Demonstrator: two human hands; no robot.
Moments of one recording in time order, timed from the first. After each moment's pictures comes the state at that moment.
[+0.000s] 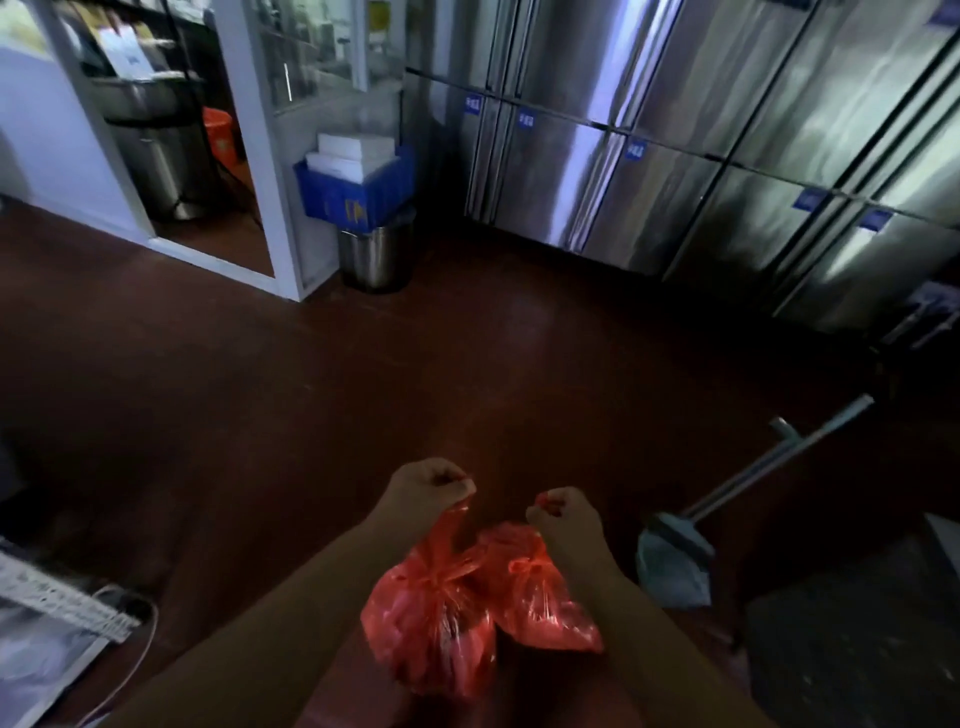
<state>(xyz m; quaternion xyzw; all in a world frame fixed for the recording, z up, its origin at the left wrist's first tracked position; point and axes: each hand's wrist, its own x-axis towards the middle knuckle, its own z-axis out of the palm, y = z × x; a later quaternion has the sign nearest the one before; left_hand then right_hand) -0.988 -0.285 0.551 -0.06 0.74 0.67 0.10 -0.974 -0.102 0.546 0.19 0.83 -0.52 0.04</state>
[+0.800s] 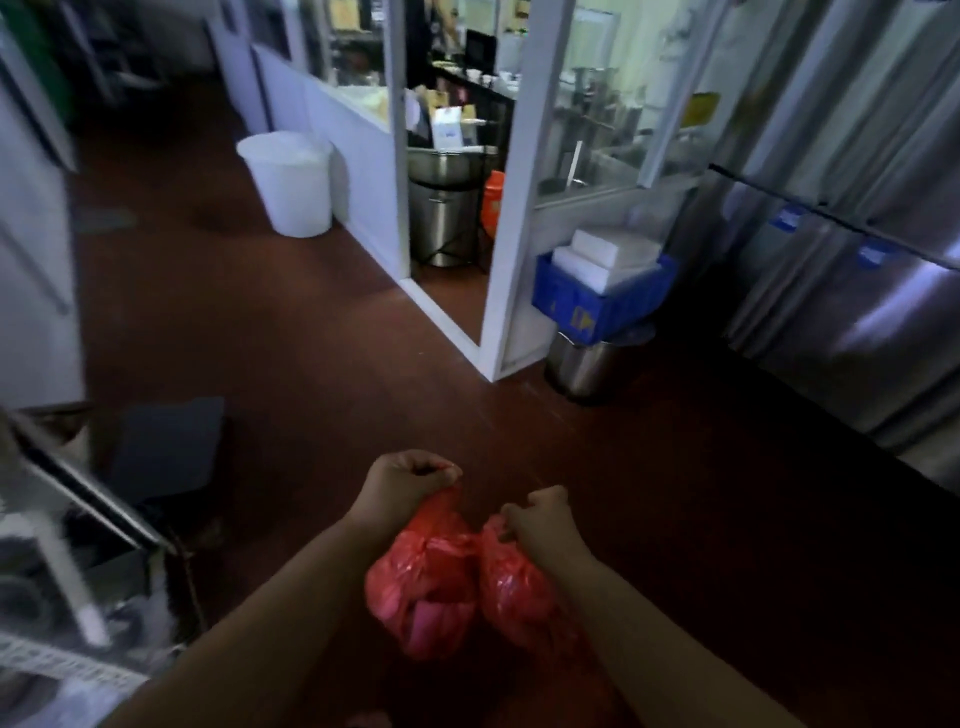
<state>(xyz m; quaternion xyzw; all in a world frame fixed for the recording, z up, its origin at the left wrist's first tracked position) -1.410 -0.551 0.579 -0.27 0.69 0.65 -0.13 -1.512 -0.400 0.554 -0.09 0.85 -0.45 0.27</state>
